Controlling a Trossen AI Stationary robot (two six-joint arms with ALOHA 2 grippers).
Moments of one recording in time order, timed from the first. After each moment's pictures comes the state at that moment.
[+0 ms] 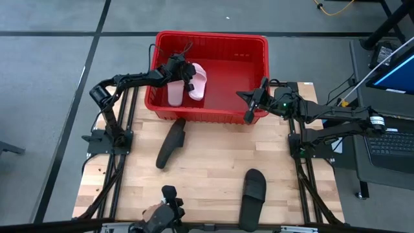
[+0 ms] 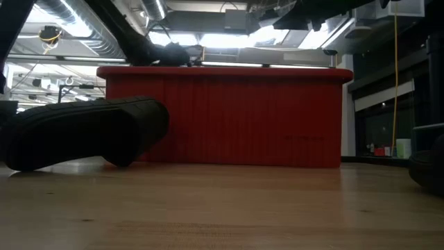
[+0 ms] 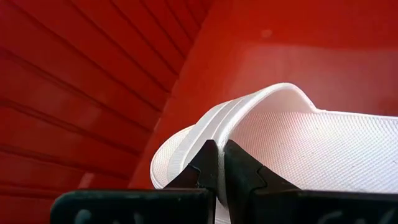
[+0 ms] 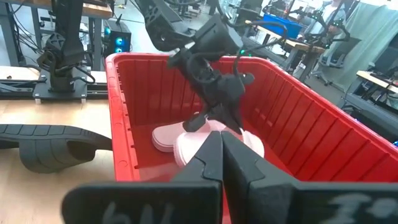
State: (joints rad) left arm 0.79 1.78 1.12 0.11 0.00 0.64; right arm -0.18 1.04 0.83 0.05 0.31 -0.21
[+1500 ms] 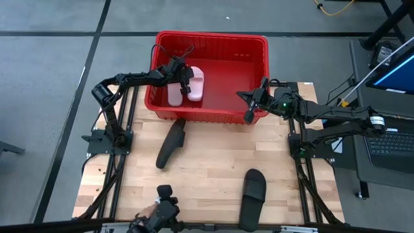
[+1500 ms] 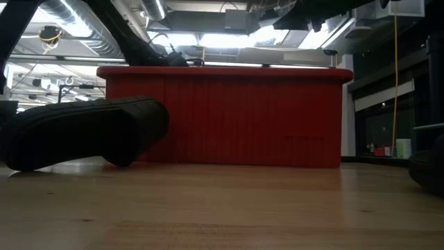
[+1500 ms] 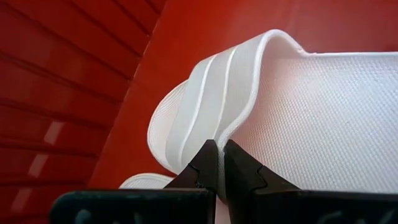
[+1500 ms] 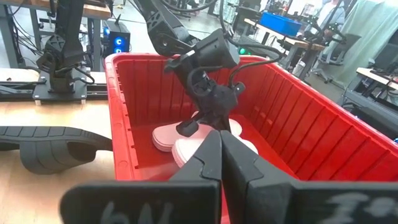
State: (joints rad) left arm 0.81 1.81 1.12 -0.02 -0.08 0.64; right arm -0.18 1.04 0.83 0.05 0.31 -0.20
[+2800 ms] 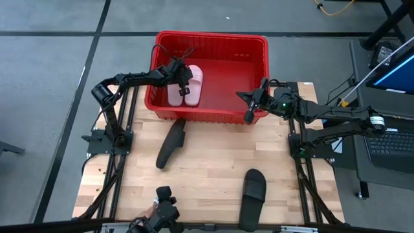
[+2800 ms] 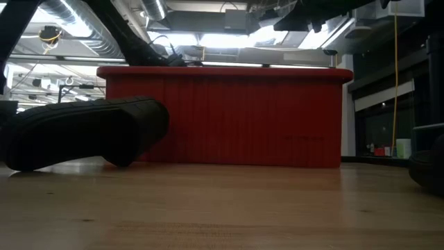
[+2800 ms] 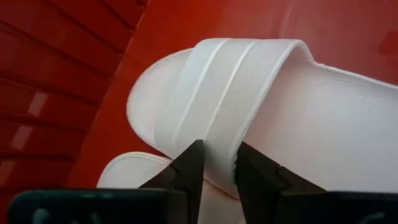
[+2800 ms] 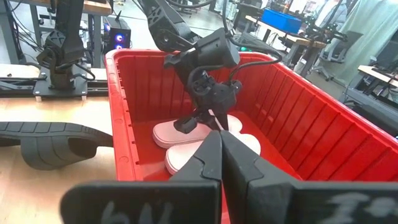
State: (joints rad) left arm 0.81 1.81 1.12 -0.08 -0.09 0.59; right arm -0.18 1.04 0.83 0.03 0.31 -0.19
